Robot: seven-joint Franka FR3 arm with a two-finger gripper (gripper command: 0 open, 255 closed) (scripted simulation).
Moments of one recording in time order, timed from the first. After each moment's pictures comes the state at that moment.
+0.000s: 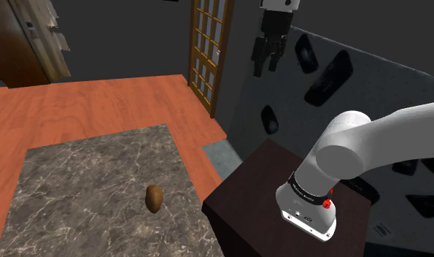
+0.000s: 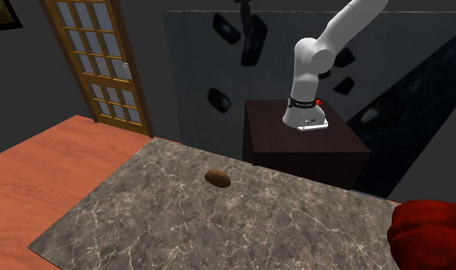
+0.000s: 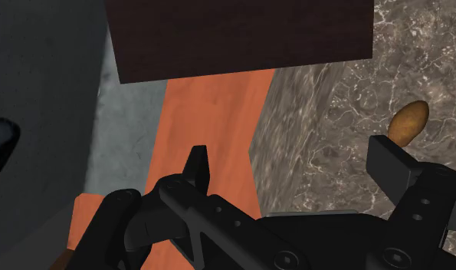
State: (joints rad) arm 0.01 -0.75 -0.04 -2.37 0.03 1.48 0.00
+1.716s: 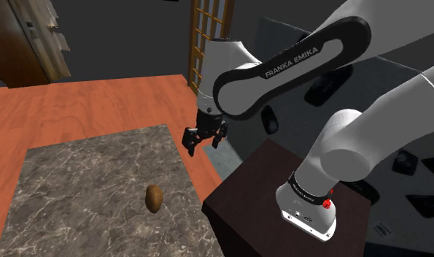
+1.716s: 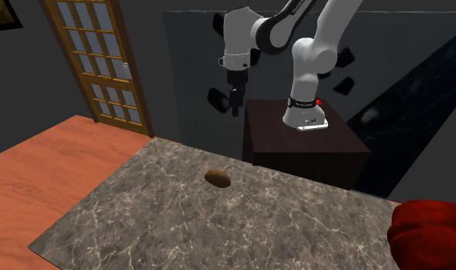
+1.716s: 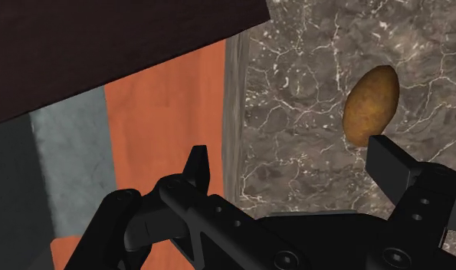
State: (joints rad) arm 0.14 -0.40 0.39 -2.74 0.38 2.36 0.49
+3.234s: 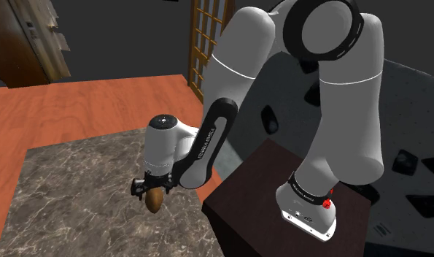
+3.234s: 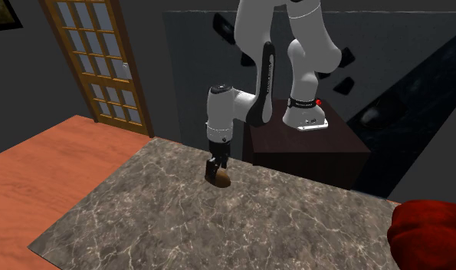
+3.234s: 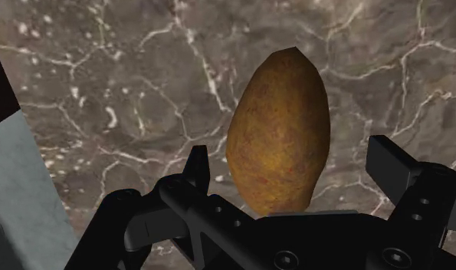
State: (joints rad) arm 0.41 0.51 0.25 -2.35 -0.20 2.97 1.26
